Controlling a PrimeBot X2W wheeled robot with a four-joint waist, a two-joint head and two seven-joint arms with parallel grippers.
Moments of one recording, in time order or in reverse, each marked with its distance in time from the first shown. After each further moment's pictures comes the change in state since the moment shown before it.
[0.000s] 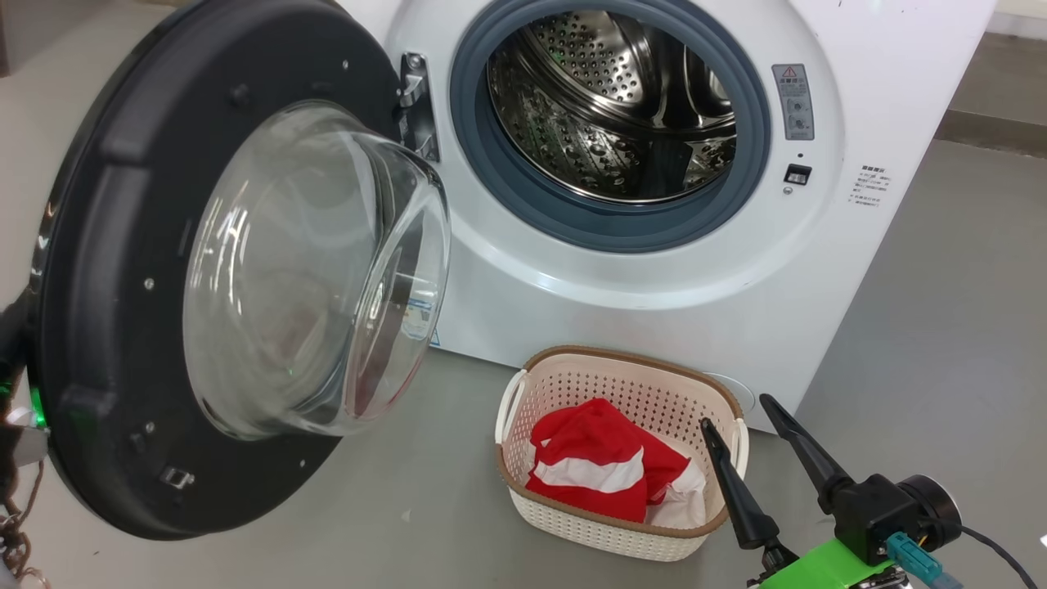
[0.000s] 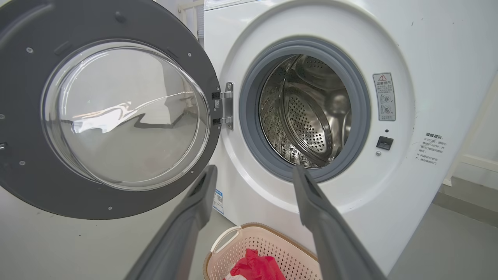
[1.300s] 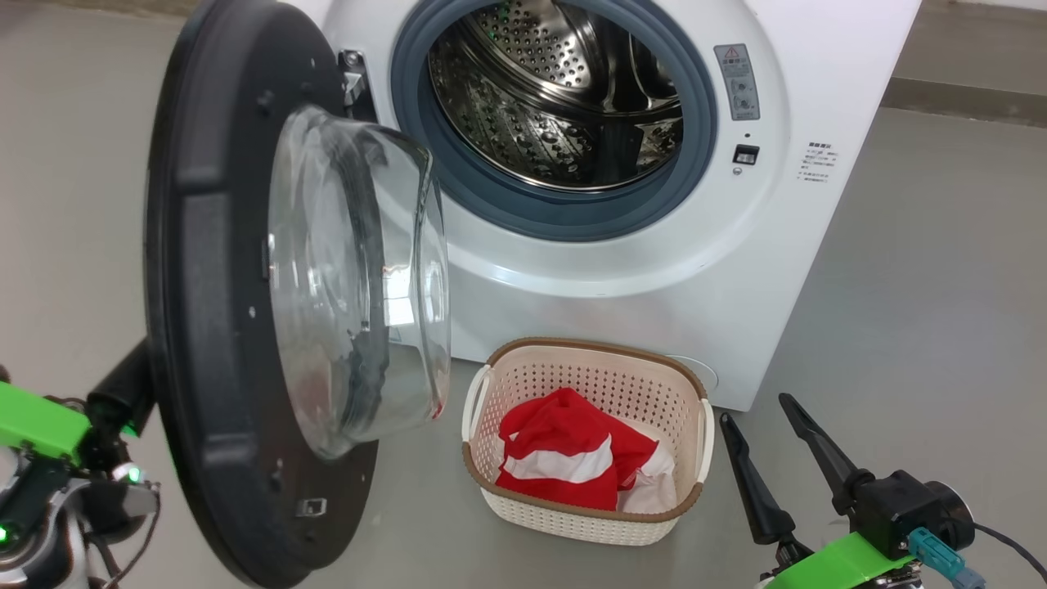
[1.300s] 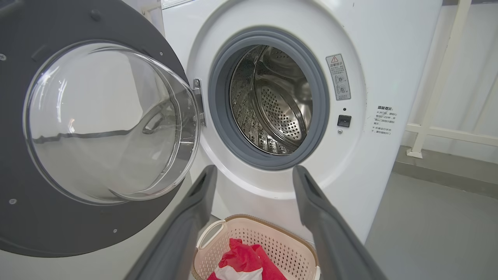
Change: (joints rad) left arm 0.295 -0.185 -0.106 -0.587 -0.197 0.246 0.172; right arm 0.003 0.001 -0.031 0.009 0.057 0.000 0.000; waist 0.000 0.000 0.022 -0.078
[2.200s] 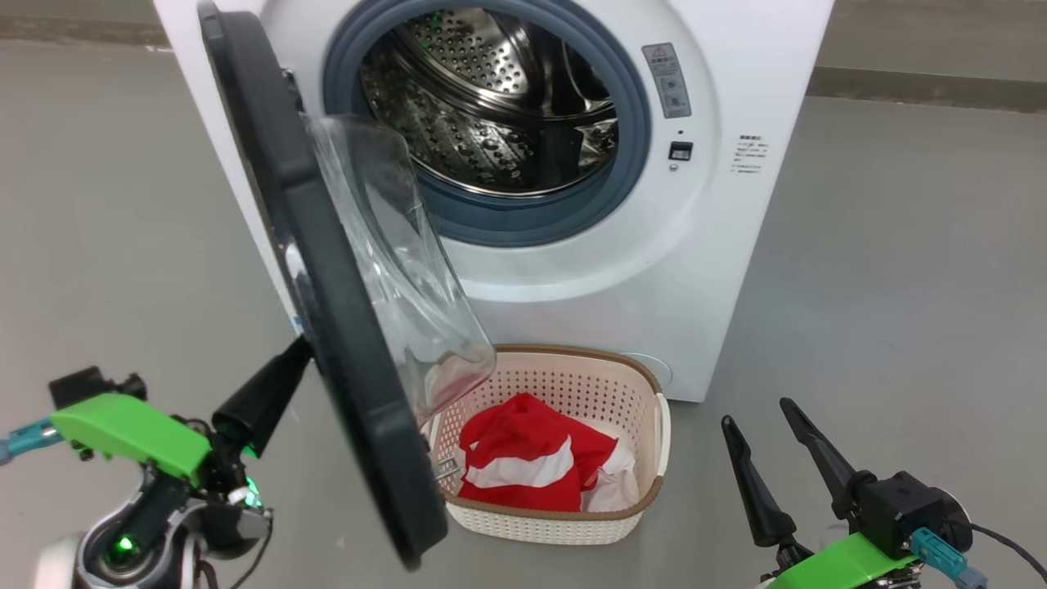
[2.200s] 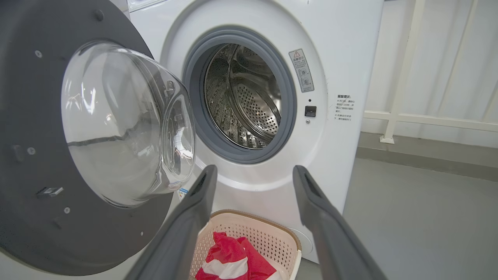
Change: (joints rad) left arm 0.104 0.002 -0.261 -0.101 -0.187 0.062 -0.139; right arm 0.000 0.000 0.000 0.020 0.035 0.000 0.000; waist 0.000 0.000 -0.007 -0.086
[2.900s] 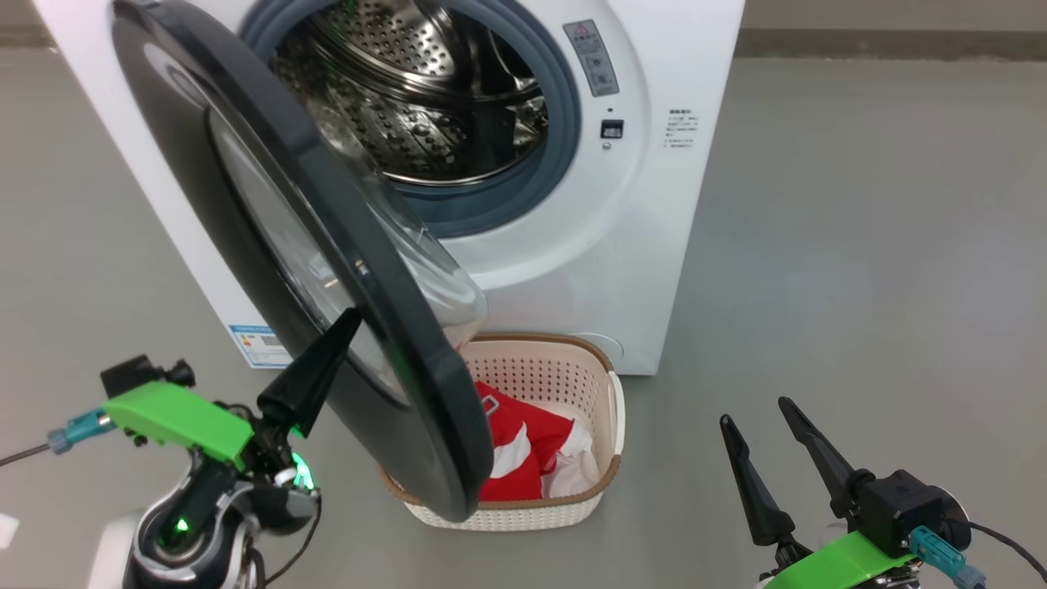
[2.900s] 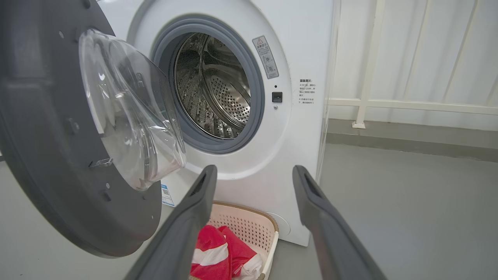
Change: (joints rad) left arm -0.032 0.001 -0.132 0.056 -0.128 -0.064 -0.134; right arm -0.004 0.000 0.004 0.004 0.001 0.000 0.000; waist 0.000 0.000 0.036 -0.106
